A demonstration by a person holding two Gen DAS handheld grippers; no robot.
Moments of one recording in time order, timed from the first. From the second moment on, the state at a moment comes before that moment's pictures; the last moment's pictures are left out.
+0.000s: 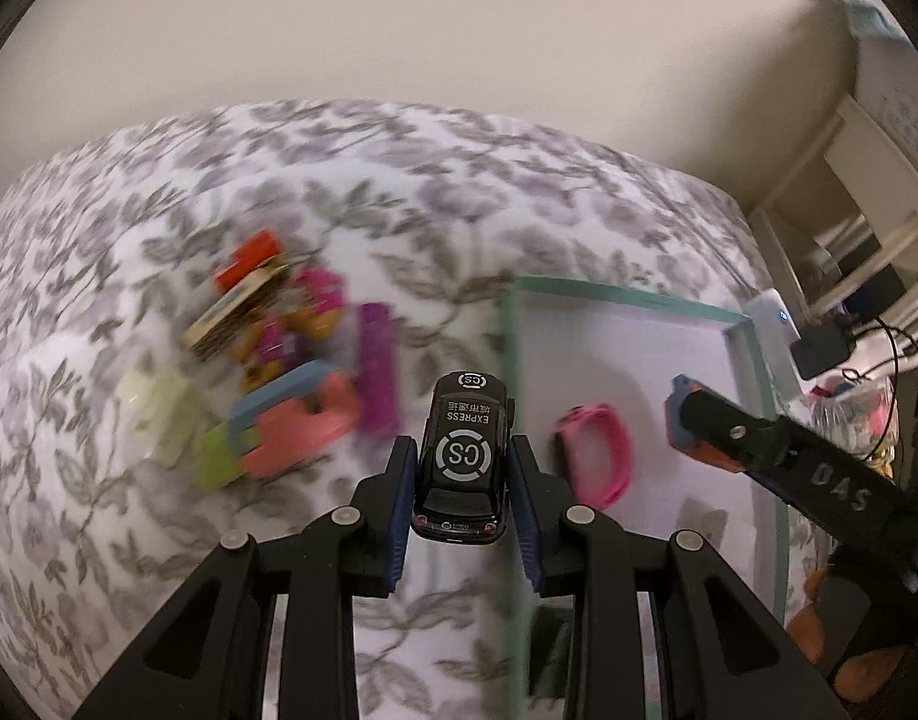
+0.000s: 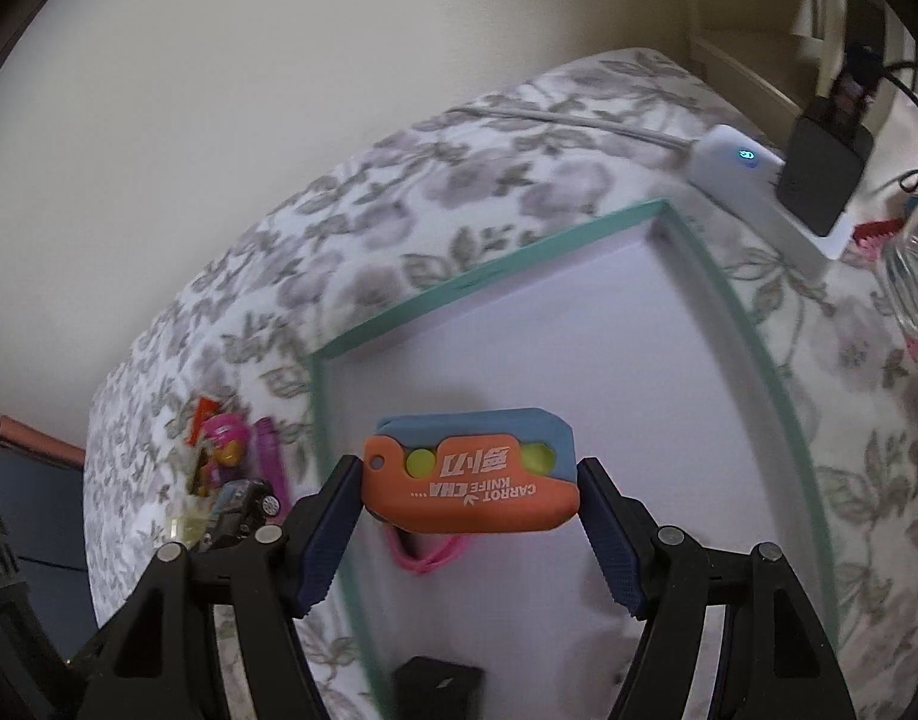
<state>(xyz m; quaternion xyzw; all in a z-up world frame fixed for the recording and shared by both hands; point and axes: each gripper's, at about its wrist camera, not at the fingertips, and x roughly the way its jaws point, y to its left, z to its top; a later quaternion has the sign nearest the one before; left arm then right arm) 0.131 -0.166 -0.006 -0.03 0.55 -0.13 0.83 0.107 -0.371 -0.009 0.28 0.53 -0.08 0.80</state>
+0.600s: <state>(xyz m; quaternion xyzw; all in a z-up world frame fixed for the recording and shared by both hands) 0.143 -0.240 -0.024 0.03 0.54 -0.16 0.82 0.107 -0.407 -0.032 0.27 0.54 -0.12 0.79</state>
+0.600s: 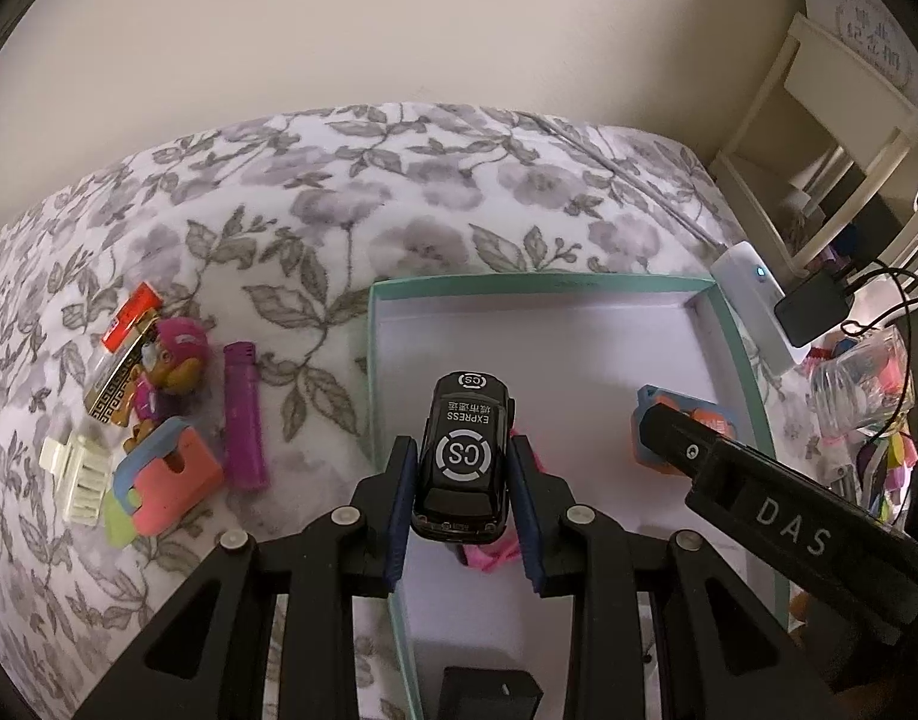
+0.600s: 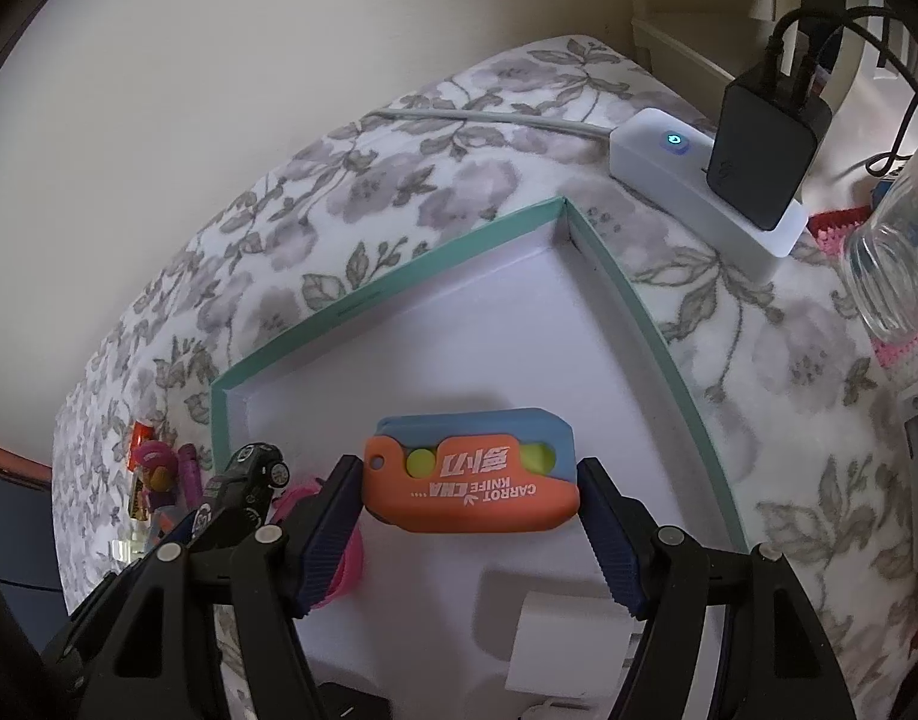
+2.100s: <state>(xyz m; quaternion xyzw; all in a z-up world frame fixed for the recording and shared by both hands) 0.132 -0.169 -0.009 -0.04 0.55 -0.11 0.83 0.112 -0.378 -0.016 0.17 0.55 -0.14 0.81</state>
